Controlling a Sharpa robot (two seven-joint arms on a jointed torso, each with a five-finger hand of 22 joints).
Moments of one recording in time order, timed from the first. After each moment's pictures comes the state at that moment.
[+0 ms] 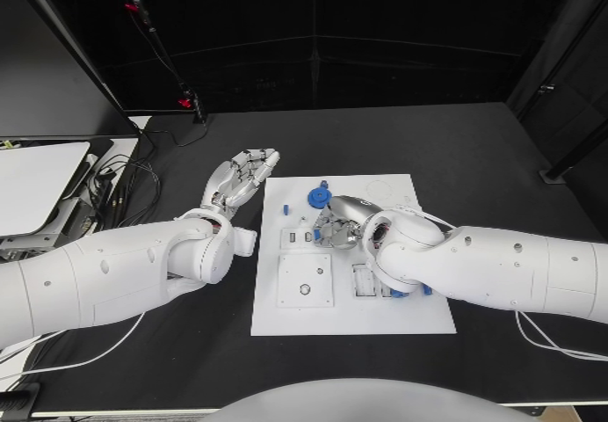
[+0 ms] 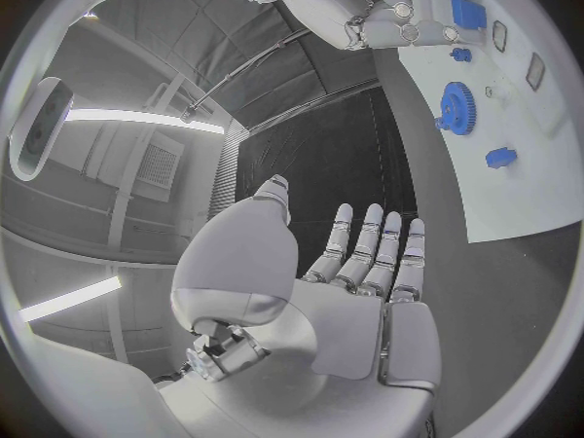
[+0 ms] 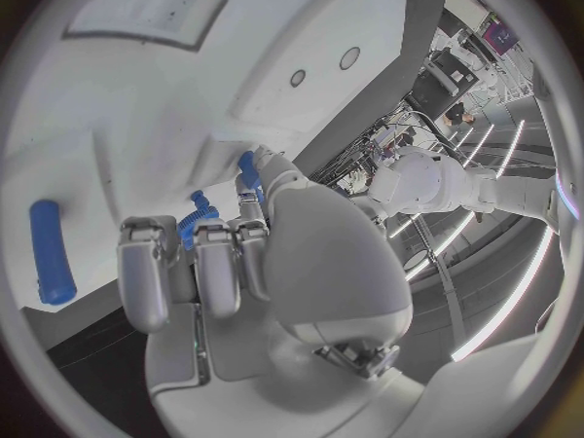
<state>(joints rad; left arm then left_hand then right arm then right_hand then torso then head) 1.20 -0.71 -0.24 1.43 0.00 -0.54 0.68 1.14 0.01 -0.06 0.29 0.28 0.30 0.15 0.70 0.07 0.31 0.26 0.67 0.07 0.11 0.24 0.78 0.06 0.07 0.24 0.26 0.18 0.19 1.17 -0.63 -0.16 1.55 -1.37 -0.39 -0.42 1.44 -0.07 0.14 0.13 0.24 1.02 0.13 0.07 0.06 1.47 0.06 1.57 1.31 1.47 0.00 1.57 1.31 0.01 1.47 0.11 1.57 1.31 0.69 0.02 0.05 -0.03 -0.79</state>
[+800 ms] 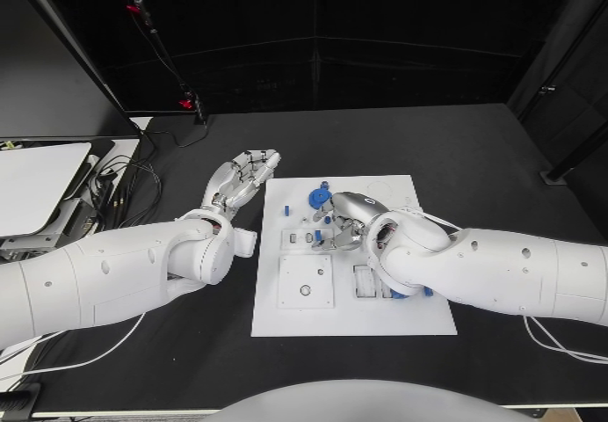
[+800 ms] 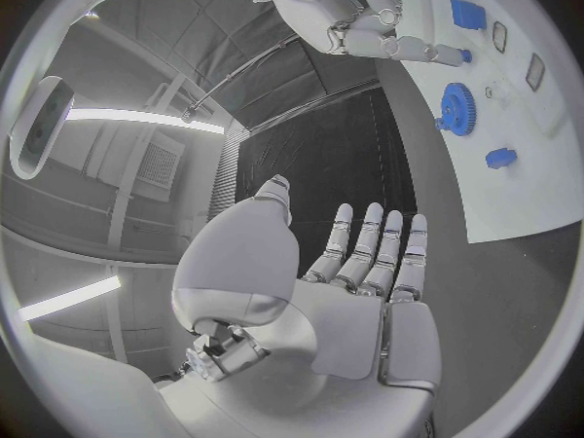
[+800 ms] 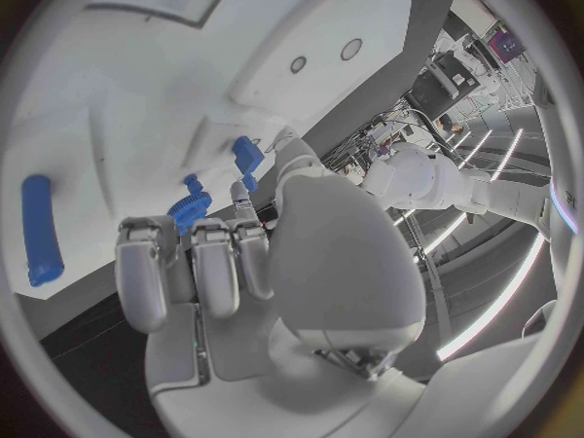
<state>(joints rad) 1.20 -0.71 -0.24 1.43 0.00 -0.53 0.68 1.14 0.02 -0.06 0.29 0.29 0.30 0.15 0.70 0.07 0.32 0.27 0.67 0.07 0.13 0.26 0.80 0.06 0.07 0.27 0.28 0.21 0.22 1.17 -0.66 -0.16 1.58 -1.41 -0.47 -0.38 1.43 -0.22 0.04 0.30 0.14 0.88 0.16 0.07 0.07 1.47 0.09 1.57 1.31 1.47 0.02 1.57 1.31 0.01 1.47 0.13 1.57 1.31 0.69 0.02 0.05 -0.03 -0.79</state>
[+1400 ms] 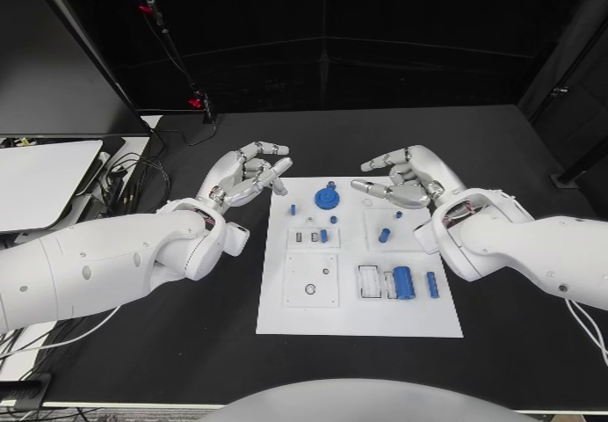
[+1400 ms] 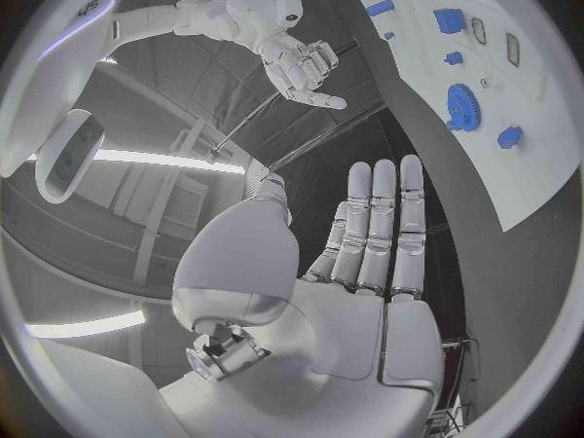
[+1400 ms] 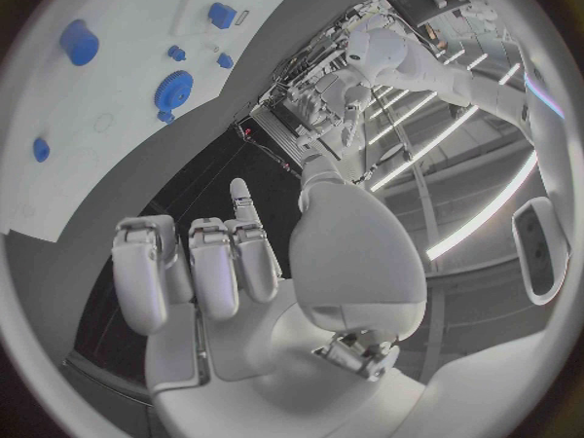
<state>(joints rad) 1.25 -0.80 -0.24 1.50 -0.34 -0.51 0.63 1.14 0.00 -0.14 0.29 0.29 0.36 0.15 0.69 0.07 1.13 0.11 1.04 0.34 1.00 0.06 1.08 0.26 0.18 0.91 0.18 0.67 0.46 1.26 -0.94 -0.16 1.72 -0.86 -0.74 0.04 1.18 -0.13 -0.07 0.29 0.27 0.90 0.14 0.08 0.07 1.47 0.07 1.57 1.31 1.47 0.02 1.57 1.31 0.01 1.47 0.13 1.57 1.31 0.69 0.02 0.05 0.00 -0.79</state>
